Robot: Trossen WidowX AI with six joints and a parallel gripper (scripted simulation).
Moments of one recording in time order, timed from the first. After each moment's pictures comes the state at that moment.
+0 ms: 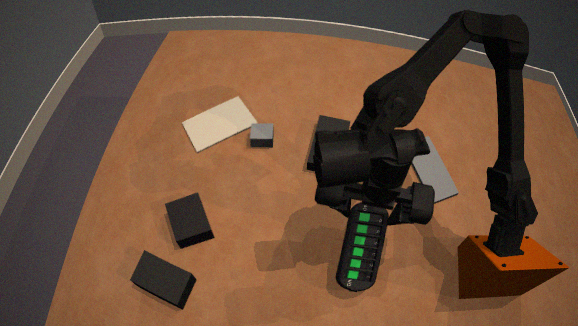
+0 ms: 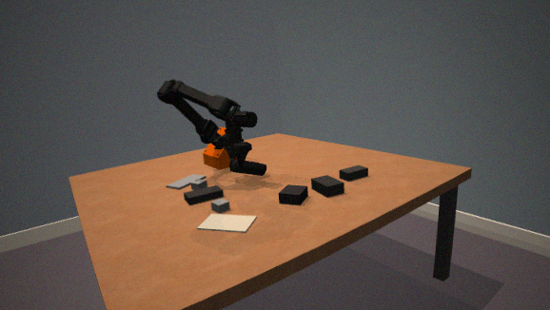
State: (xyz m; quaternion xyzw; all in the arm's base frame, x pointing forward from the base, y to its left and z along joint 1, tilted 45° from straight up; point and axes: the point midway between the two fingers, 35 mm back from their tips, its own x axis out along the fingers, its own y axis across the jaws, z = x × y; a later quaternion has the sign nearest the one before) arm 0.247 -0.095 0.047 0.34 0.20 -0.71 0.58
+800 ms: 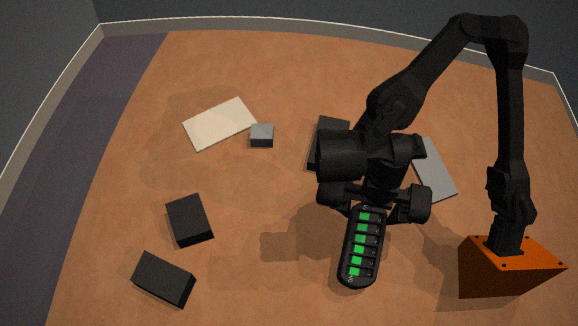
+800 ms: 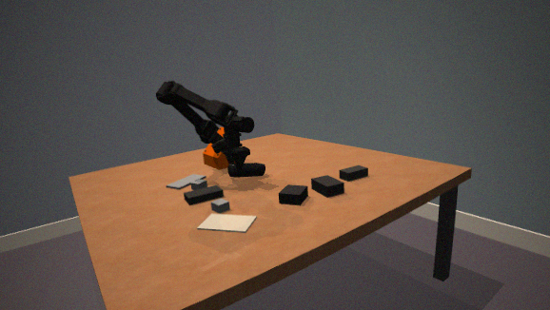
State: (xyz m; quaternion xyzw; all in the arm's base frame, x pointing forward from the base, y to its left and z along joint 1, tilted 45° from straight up) arm 0.243 -0.112 0.042 0.34 0.20 -0.71 0.58
